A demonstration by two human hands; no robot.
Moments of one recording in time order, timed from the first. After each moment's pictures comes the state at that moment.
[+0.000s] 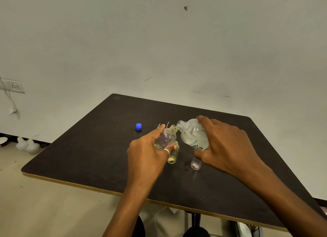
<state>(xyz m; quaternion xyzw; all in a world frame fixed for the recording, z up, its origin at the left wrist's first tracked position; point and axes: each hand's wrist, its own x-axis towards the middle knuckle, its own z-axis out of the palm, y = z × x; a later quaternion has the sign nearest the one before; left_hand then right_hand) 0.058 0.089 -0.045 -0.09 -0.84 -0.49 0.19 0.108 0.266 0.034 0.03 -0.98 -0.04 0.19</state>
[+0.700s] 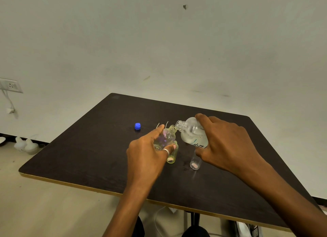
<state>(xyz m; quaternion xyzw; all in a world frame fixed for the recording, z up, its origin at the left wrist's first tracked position) 0.055 0.092 -0.049 -0.09 -0.84 -0.50 0.19 0.105 0.268 0.037 0.03 -0.98 -0.09 0.20</state>
